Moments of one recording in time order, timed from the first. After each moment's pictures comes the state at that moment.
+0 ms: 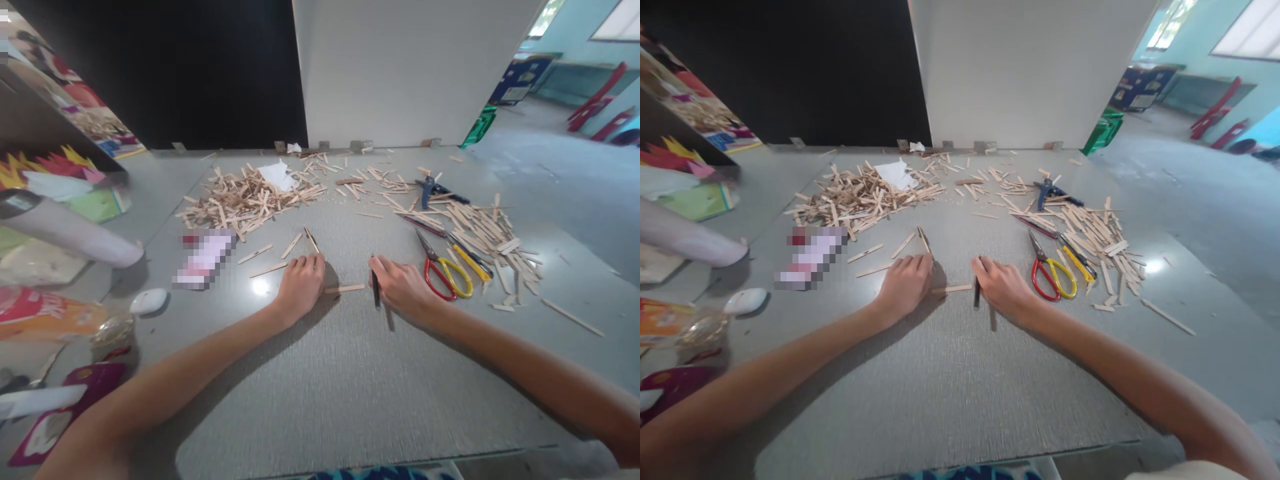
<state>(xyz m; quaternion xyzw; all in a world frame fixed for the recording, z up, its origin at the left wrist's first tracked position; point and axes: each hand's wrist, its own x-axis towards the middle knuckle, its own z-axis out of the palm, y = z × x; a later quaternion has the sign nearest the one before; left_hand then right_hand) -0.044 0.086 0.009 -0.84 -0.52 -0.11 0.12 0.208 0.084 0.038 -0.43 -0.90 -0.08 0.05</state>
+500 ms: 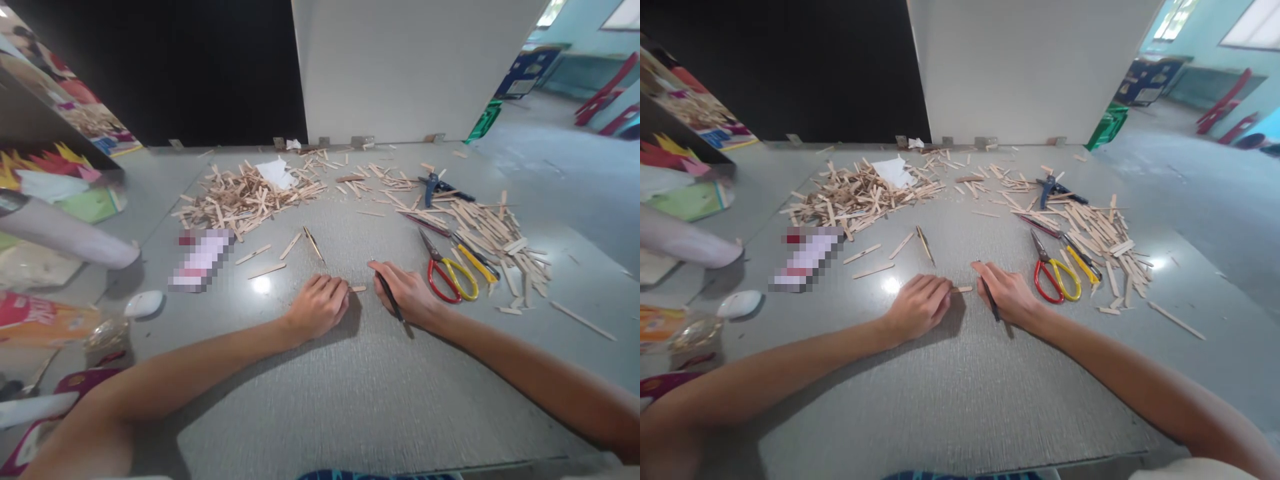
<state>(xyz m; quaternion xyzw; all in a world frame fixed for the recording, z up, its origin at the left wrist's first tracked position) -0.026 0.061 0.002 -0.90 -0.35 -0.21 0.12 0.223 0.083 0.012 -0.41 -0.89 0.01 0.19</state>
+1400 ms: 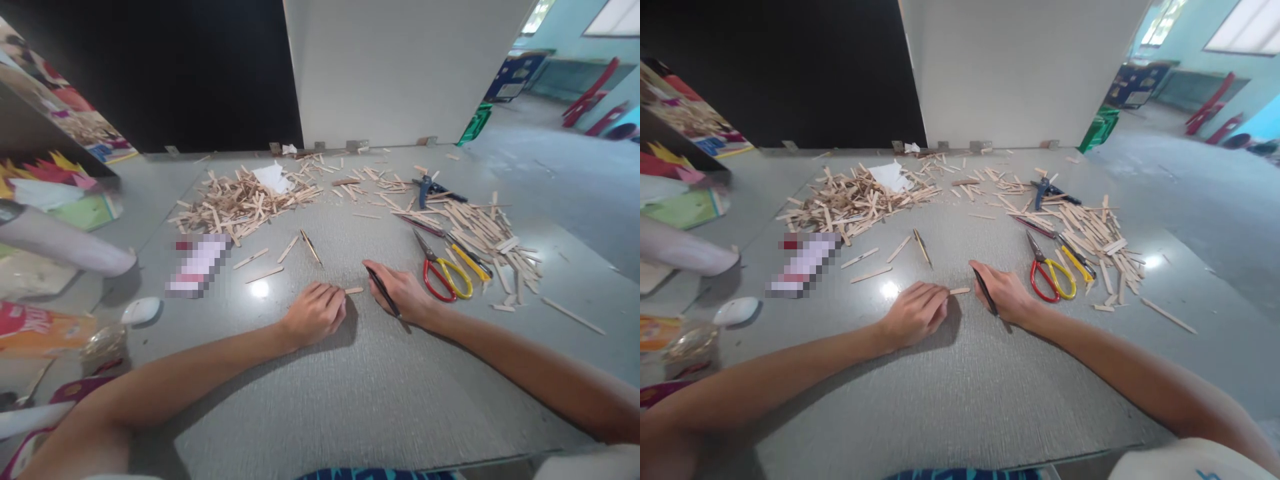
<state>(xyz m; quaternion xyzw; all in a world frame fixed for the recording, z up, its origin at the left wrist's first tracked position) -0.027 0.058 0.000 -0.90 -0.29 -0.29 0.15 0.227 0.089 0.004 -0.39 -0.89 0.07 0.23</state>
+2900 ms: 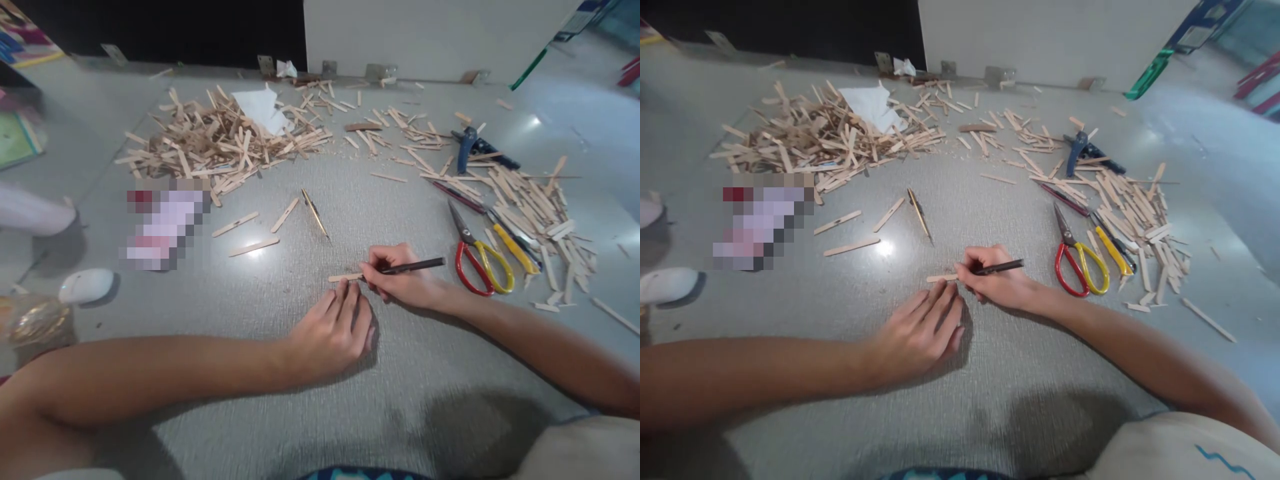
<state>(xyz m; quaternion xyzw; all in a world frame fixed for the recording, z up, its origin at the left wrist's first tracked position) -0.014 0.016 0.008 -0.90 -0.31 -0.24 0.18 0.182 0.100 0.025 -0.43 -0.69 0.55 0.22</state>
